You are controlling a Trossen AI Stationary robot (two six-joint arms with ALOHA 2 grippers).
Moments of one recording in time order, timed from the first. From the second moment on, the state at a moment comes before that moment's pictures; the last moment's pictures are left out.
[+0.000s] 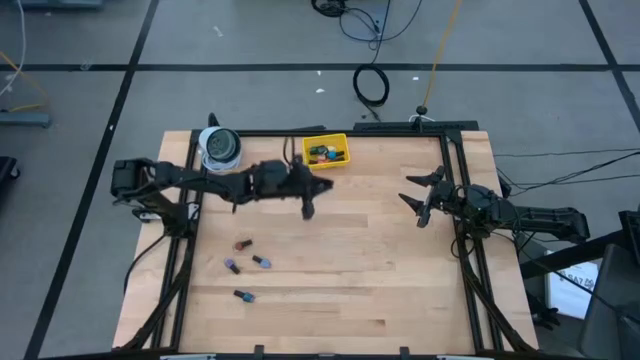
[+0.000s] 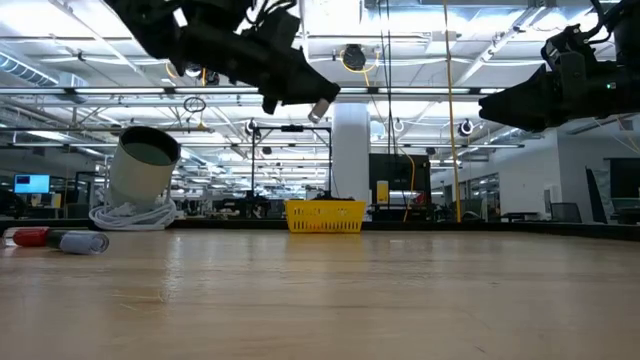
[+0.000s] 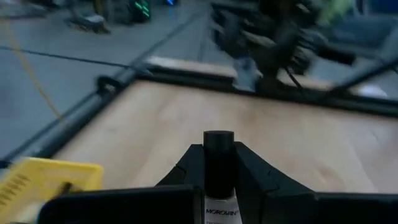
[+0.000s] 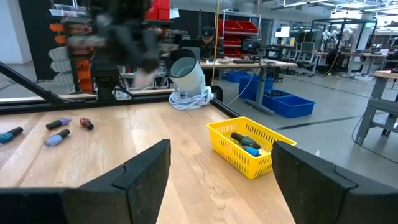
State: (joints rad) left arm 0.14 1.54 0.84 0.47 -0.03 -0.05; right arm -0.12 0.11 0.02 0.12 0.26 -0.04
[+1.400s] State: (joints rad) left arm 0.51 1.91 1.06 0.51 -0.01 -0.13; right arm -0.12 0.11 0.02 0.12 0.26 -0.10
